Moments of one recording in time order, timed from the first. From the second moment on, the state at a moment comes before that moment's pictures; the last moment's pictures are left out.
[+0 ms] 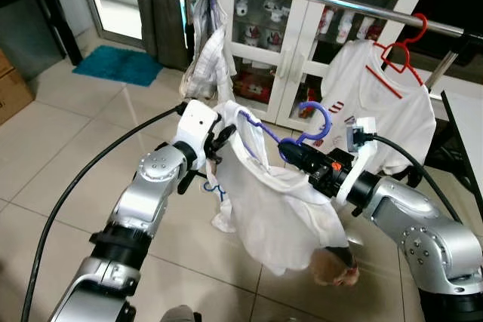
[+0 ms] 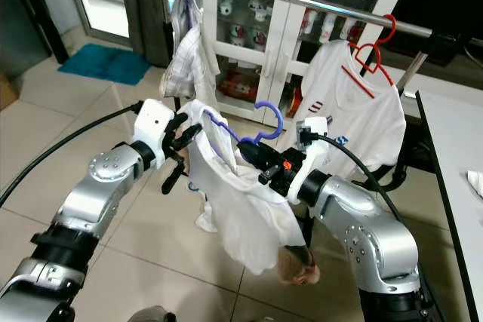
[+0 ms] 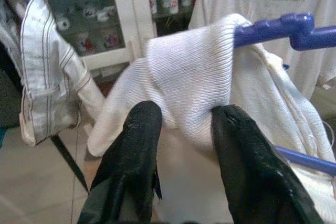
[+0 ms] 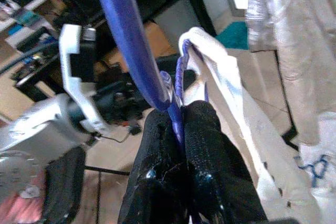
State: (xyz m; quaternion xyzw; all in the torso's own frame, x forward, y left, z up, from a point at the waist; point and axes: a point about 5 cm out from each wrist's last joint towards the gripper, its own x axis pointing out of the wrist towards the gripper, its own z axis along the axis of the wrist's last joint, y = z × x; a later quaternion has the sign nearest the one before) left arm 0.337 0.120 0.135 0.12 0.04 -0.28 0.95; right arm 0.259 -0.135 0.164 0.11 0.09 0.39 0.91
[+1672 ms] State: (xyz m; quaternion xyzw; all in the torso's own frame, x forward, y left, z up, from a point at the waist) left arm 0.352 0.195 0.152 0.22 0.05 -0.16 0.96; right arm 0.228 -0.154 0.150 0.08 0.13 0.46 0.87
